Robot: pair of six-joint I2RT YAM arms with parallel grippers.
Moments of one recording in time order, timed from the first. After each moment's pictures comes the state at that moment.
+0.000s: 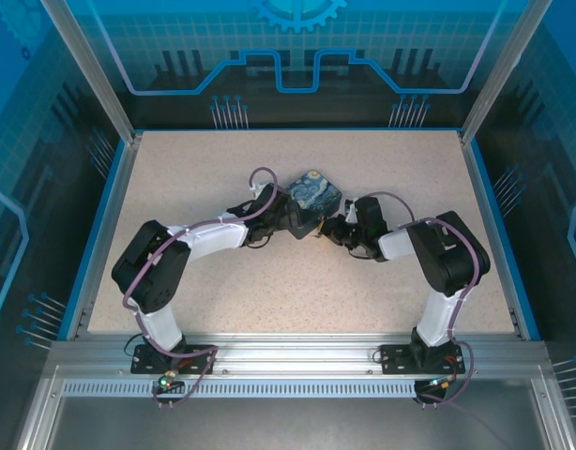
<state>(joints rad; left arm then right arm) -0.61 1.78 1.08 -0.18 -0.24 -0.75 0.35 1.84 0.70 0.47 -0.48 0.92</state>
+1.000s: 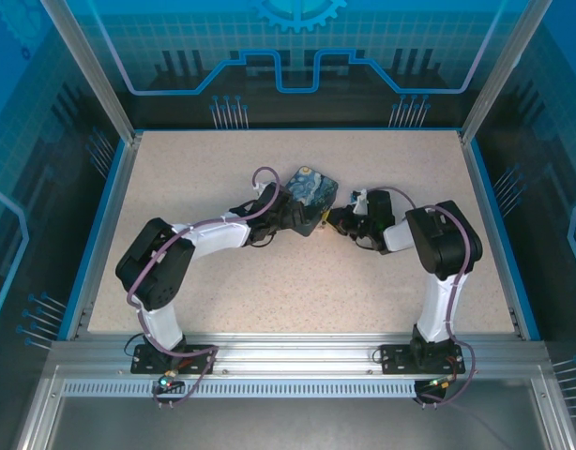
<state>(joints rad) -0.61 1.81 1.08 -0.13 -0.20 -0.75 0.24 1.98 0.77 0.64 -0.65 0.96</state>
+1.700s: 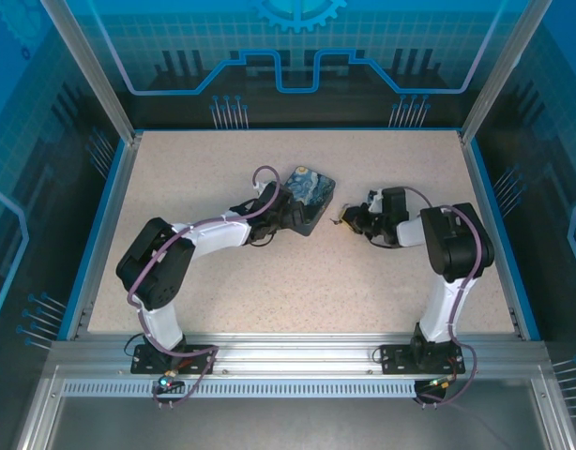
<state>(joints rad) -0.61 1.81 1.11 -0.17 -0.20 -0.74 0.13 1.92 0.76 0.44 -0.62 0.88</state>
